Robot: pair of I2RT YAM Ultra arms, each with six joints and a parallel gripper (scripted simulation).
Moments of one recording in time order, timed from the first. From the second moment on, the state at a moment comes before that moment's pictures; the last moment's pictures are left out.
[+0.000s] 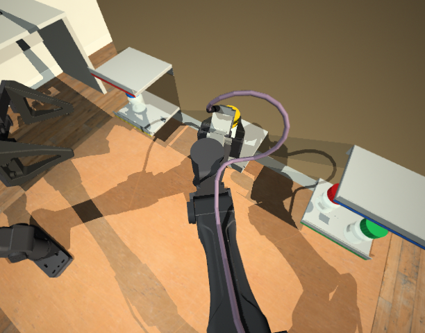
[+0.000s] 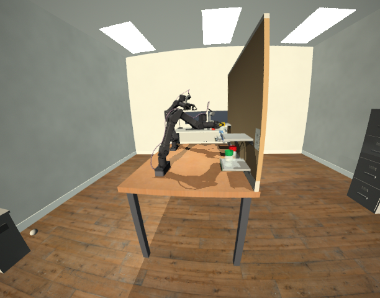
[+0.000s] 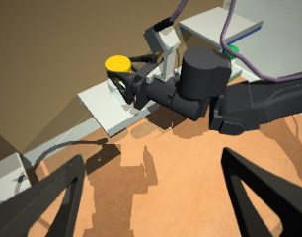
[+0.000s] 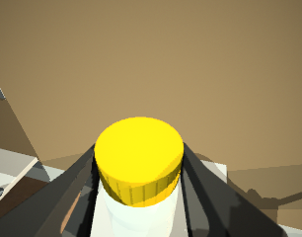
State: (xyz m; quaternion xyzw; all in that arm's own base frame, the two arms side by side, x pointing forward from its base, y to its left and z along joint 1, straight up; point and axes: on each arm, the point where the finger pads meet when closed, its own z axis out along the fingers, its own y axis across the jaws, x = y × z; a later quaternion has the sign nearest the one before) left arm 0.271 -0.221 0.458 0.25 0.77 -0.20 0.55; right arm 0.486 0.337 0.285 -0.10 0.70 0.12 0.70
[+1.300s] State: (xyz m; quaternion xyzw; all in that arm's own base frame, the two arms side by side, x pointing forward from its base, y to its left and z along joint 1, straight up) left arm 0.271 -0.221 0.458 0.25 0.77 -0.20 0.55; right arm 0.486 0.333 0.251 -0.10 0.70 0.11 0.70
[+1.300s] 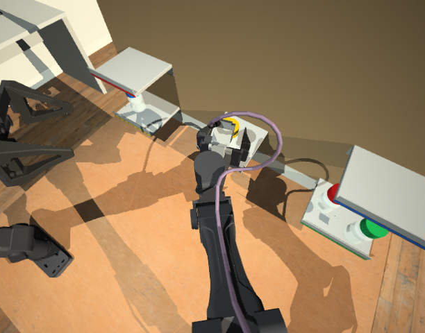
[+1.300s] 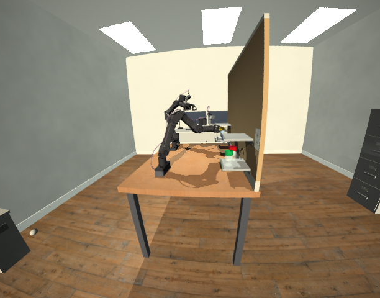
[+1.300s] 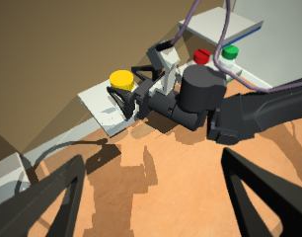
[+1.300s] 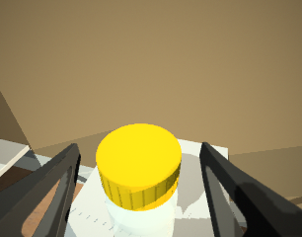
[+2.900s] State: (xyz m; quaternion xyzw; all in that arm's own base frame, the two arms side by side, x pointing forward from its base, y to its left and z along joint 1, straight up) left arm 0.354 -0.269 0.411 0.17 0.77 -0.15 0.60; right arm 0.387 0.200 0.286 -0.08 0.72 0.07 0.69
